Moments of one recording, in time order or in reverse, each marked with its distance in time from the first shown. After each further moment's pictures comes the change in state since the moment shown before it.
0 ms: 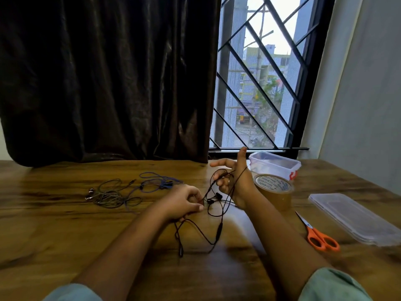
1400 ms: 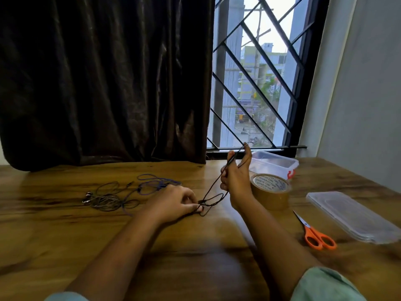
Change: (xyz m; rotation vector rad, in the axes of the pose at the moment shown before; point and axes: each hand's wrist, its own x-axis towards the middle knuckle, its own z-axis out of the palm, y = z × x) left_hand -0.005 -0.002 -0.008 0.356 0.158 0.079; right_hand 0.007 0.014 -0.002 -0.247 0.313 -0.376
